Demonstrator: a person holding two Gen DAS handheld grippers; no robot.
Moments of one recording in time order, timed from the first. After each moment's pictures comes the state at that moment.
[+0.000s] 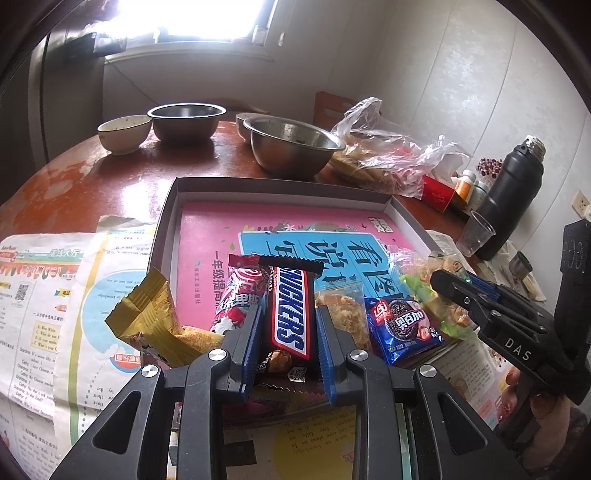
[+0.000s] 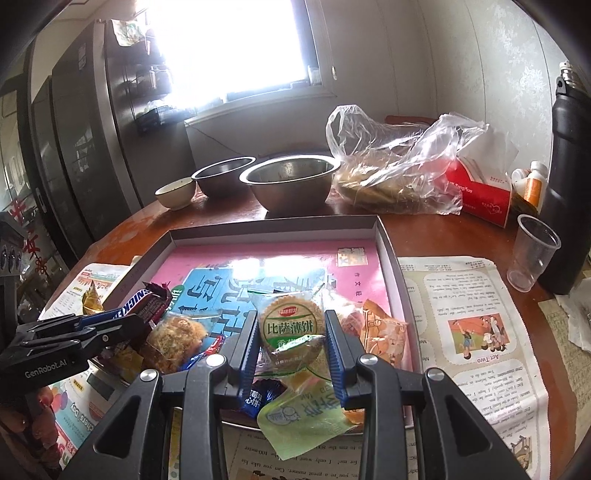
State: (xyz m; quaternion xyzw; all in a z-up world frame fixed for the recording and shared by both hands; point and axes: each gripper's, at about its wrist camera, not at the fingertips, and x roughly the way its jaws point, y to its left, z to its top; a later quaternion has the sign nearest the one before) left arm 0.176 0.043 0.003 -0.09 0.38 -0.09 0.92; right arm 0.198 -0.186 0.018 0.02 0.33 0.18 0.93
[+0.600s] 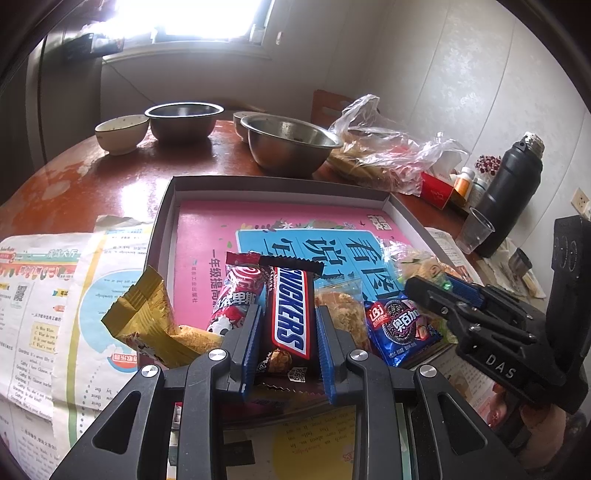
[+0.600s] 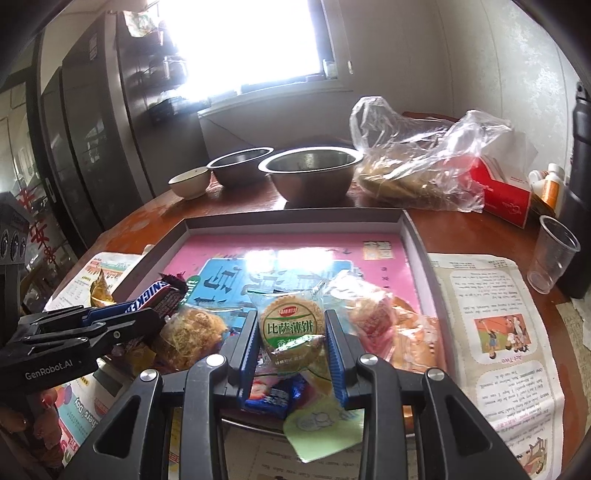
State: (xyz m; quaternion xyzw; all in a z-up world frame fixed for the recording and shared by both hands) left arm 0.176 0.041 0.000 -0.09 0.38 -0.09 0.91; right arm 0.201 -0.165 0.011 0.01 0.34 0.21 0.92
